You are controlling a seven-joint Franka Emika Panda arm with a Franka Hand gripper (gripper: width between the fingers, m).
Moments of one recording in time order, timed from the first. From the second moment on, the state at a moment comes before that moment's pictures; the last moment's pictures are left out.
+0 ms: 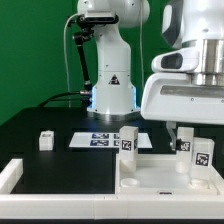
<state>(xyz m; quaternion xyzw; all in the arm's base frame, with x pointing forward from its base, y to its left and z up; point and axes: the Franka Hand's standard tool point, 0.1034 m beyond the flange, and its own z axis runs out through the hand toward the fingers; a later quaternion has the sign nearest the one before) 0.618 0.123 0.082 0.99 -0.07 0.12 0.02</state>
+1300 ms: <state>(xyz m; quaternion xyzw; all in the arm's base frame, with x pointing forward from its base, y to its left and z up) 0.617 0.120 0.077 0.81 -0.57 0.10 -0.06</state>
